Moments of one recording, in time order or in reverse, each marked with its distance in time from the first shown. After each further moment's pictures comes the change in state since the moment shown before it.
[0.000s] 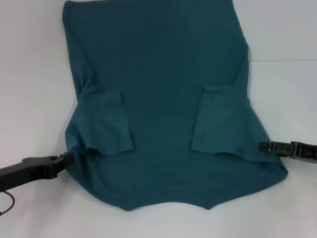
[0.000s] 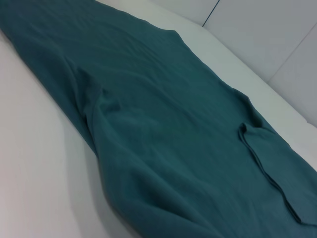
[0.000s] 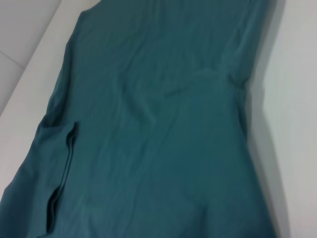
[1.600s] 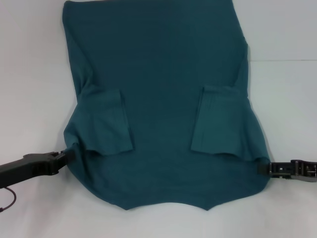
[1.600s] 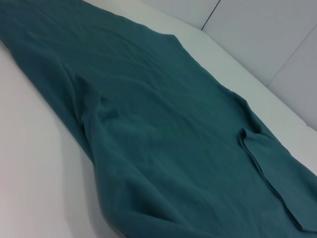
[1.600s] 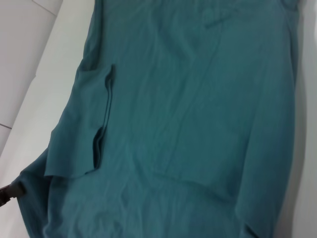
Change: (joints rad) left arm -0.013 0.000 -0.003 -0.002 -0.004 -0.007 0.000; right arm 0.001 -0.025 0.010 -0.002 -0.082 -0.195 0.068
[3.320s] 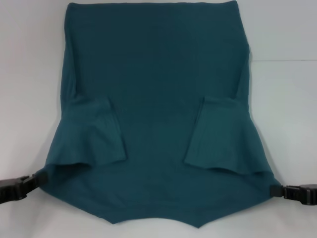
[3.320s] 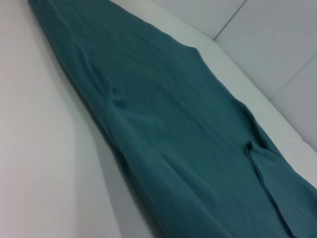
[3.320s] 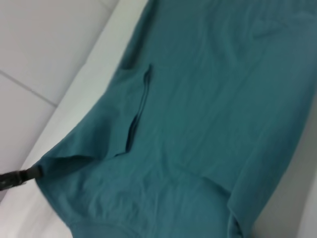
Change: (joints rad) left arm 0.121 0.013 -0.094 0.086 0.020 0.181 -0.076; right arm -0.097 0.024 0.101 0.002 0.004 -0.145 -0.304
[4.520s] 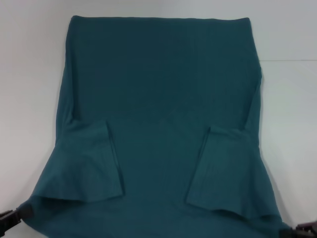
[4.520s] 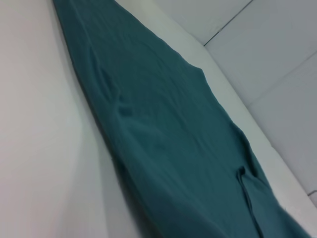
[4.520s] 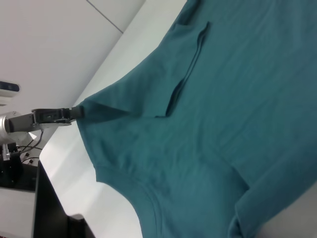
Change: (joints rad) left arm 0.101 -0.007 -0.157 0.042 0.066 0.240 0.000; right arm -0.044 -0.017 0.011 -0.025 -0.120 -0.217 -0.151
